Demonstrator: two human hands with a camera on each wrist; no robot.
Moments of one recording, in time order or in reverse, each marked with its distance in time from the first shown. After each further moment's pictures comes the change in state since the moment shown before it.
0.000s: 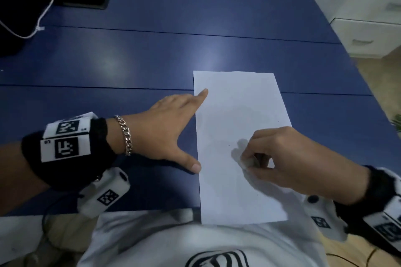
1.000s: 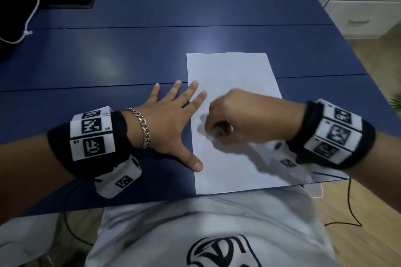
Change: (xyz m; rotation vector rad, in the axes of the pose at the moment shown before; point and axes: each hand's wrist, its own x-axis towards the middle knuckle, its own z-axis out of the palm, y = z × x) left_hand 0.019 0.009 0.010 0.312 -0.145 -0.099; right_hand 0.068 -0.026 -0.019 -0.202 -0.102 -0.222
